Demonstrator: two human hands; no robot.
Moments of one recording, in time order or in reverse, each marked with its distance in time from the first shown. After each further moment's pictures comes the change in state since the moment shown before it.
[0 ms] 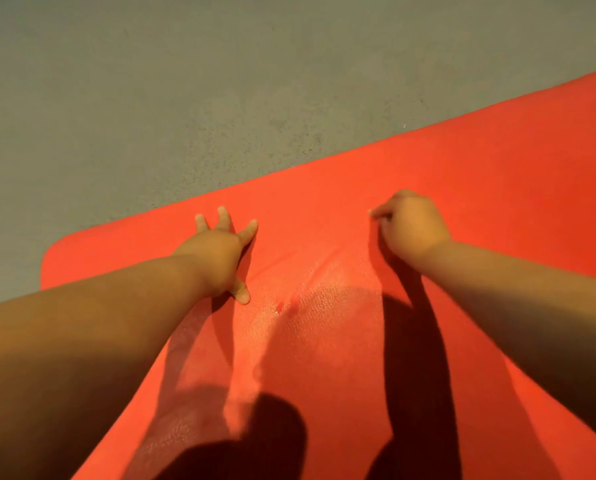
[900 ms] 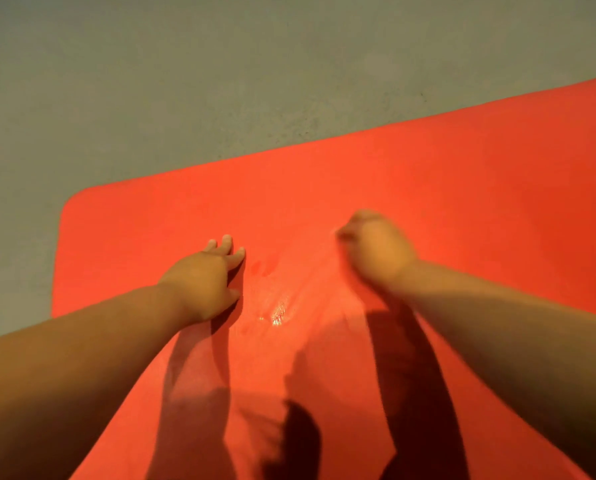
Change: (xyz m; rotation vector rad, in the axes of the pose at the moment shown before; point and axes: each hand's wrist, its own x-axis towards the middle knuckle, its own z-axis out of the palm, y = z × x) left_hand -0.070 0.050 0.060 -0.112 0.104 -0.043; right_hand -0.063 0.002 0.005 0.057 -0.137 -0.313
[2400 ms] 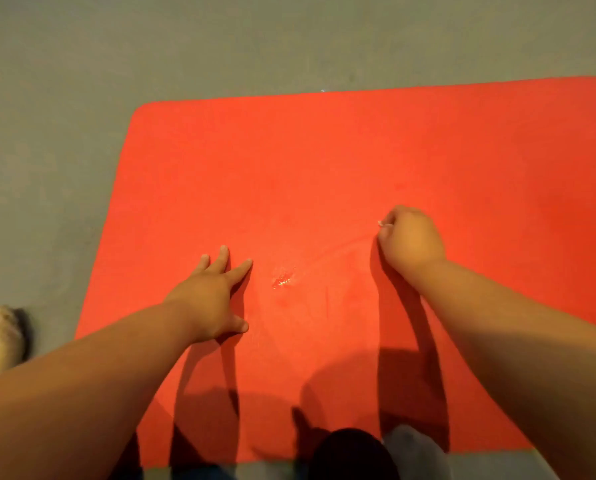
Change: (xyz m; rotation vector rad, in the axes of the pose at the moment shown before) left_hand -0.146 0.073 0.108 -0.228 -0.050 -0.238; right_hand -0.105 0.016 0.020 0.030 0.086 0.238
